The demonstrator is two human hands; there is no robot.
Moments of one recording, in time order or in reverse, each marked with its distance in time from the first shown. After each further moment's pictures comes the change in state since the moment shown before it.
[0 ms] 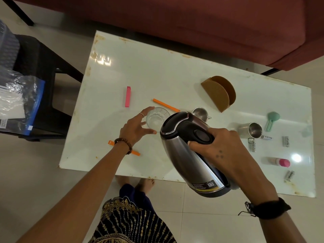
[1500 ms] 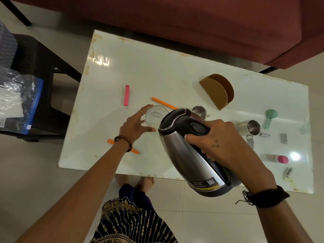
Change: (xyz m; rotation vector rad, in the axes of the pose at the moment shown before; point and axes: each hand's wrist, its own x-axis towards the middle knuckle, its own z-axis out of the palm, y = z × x) left_hand -0.003 0.003 0.001 0.031 0.015 0.002; right_hand 0.005 -0.013 -0.005 0.008 -0.092 0.100
